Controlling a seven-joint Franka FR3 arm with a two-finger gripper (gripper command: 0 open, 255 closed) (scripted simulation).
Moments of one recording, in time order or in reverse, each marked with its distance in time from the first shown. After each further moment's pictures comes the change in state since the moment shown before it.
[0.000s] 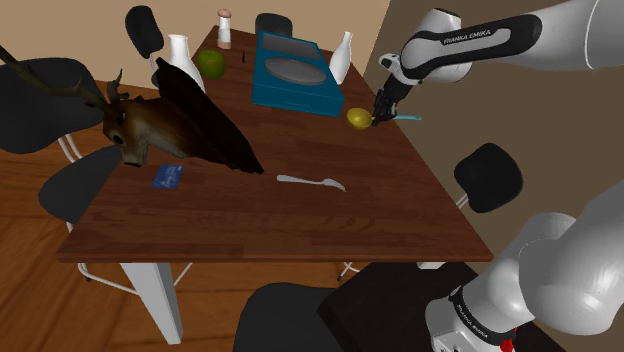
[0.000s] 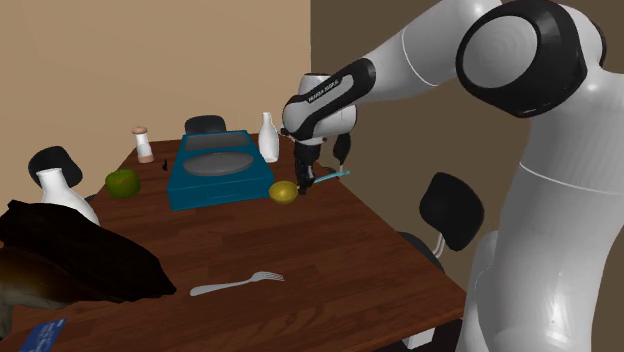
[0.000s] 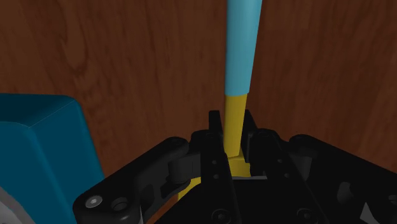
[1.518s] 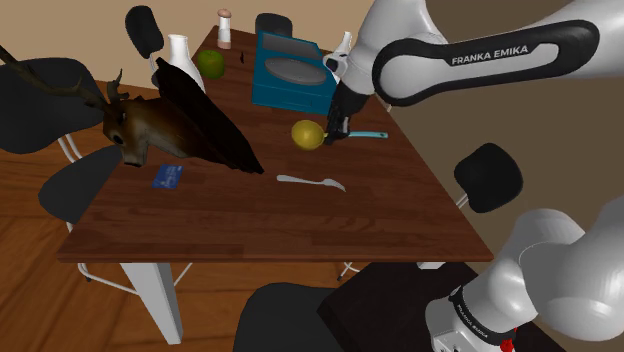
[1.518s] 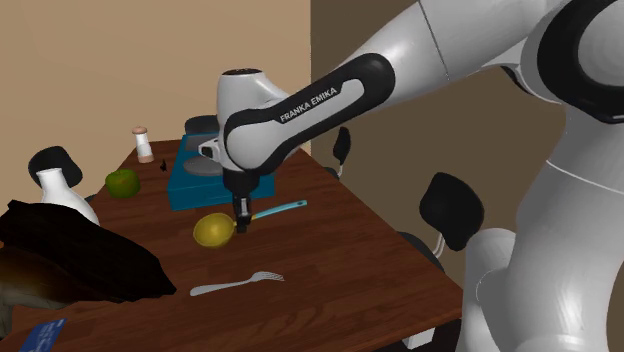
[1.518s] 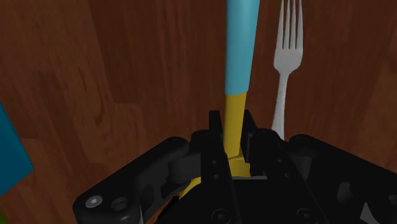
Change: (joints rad) arm 0.183 -0.148 0.327 -0.133 -0.133 -0.031 0.585
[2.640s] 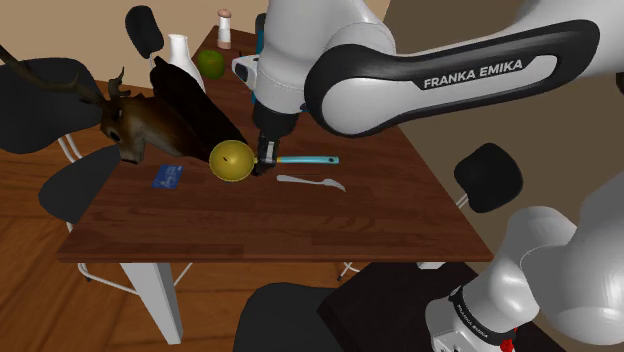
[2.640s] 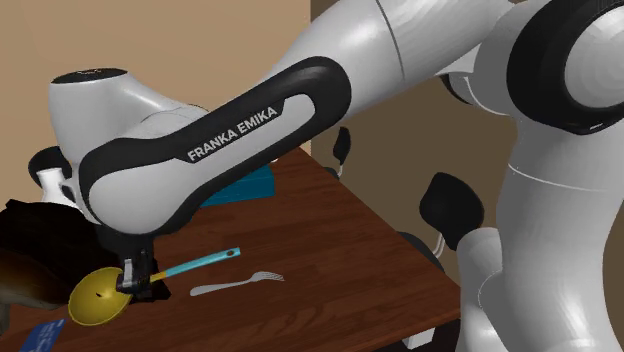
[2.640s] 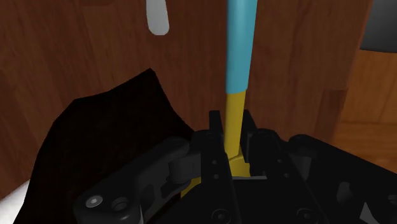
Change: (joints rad) arm 0.172 0.209 0.231 0.248 -0.026 -0.083 0.410
